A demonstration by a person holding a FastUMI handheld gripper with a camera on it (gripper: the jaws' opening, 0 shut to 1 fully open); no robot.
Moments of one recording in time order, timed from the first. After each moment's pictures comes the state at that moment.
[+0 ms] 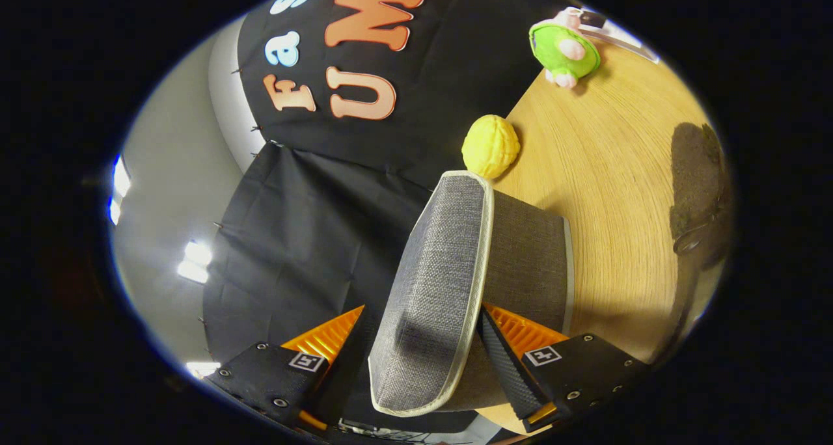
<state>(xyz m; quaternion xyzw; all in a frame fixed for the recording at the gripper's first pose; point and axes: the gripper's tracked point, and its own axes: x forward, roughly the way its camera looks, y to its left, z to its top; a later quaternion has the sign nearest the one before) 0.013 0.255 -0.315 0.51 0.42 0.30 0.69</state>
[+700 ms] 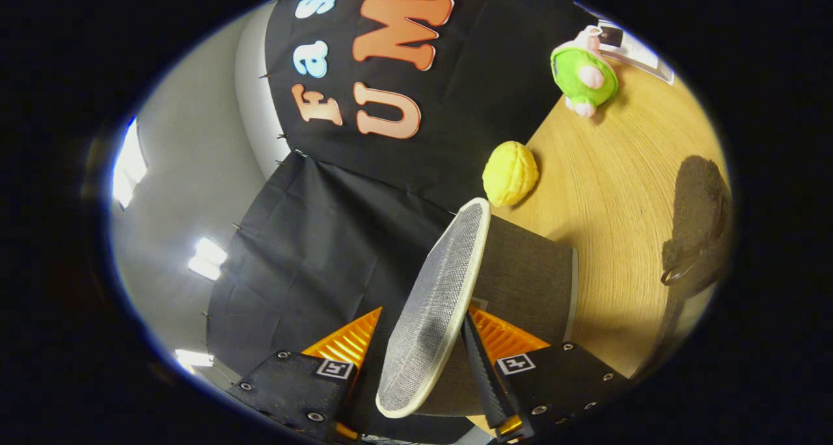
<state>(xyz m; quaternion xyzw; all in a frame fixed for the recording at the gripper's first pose) 0.023 0.235 -0.280 0.50 0.34 0.32 0.73</state>
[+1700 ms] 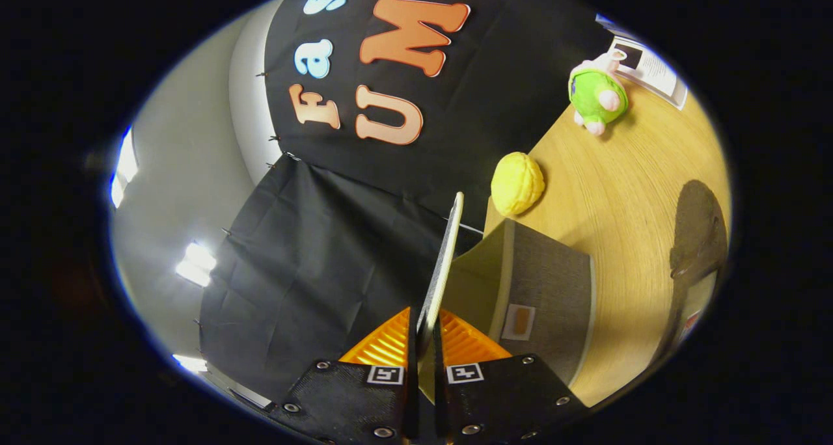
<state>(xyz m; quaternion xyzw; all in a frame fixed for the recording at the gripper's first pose) 0.036 0.260 -0.217 0.49 0.36 0.29 0.74</state>
